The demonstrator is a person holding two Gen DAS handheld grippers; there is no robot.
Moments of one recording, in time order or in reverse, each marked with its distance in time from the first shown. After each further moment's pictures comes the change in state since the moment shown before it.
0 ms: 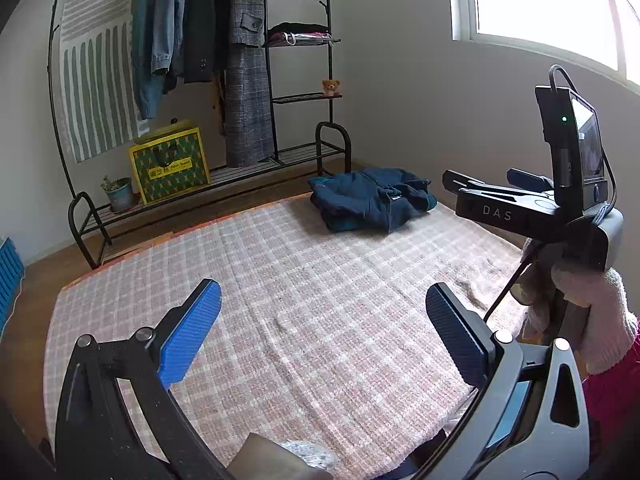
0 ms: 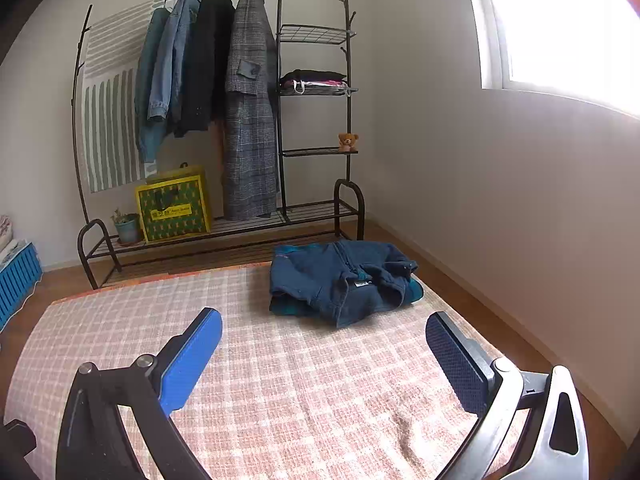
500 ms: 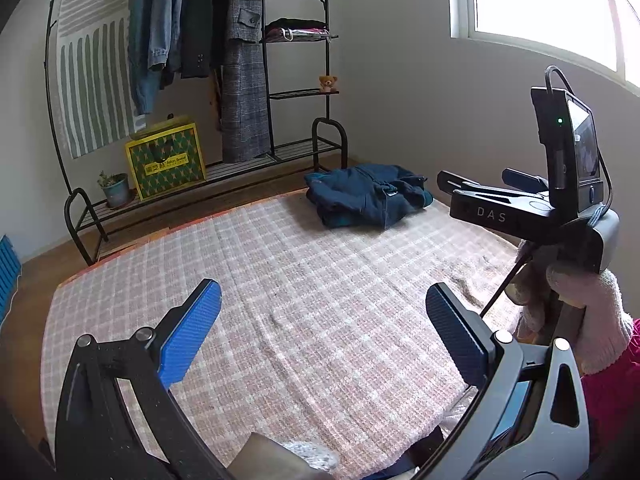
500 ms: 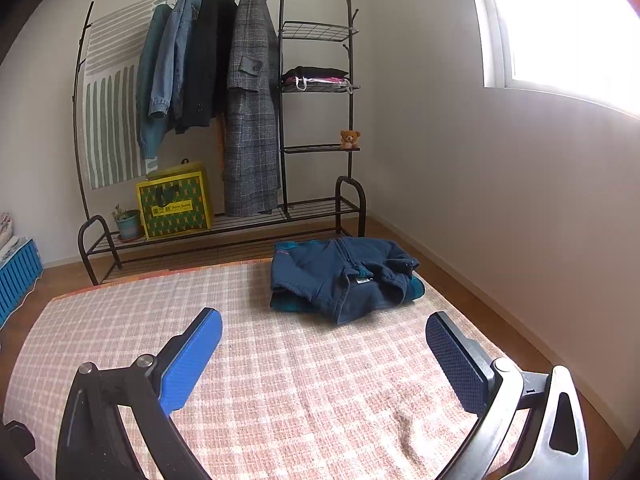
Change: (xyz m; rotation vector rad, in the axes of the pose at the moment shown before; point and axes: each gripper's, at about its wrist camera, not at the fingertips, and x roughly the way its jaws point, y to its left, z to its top) left arm 0.000 -0.009 -0.010 0.004 0.015 -0.017; right arm -0.001 0.000 -0.004 -0.008 0.008 -0.001
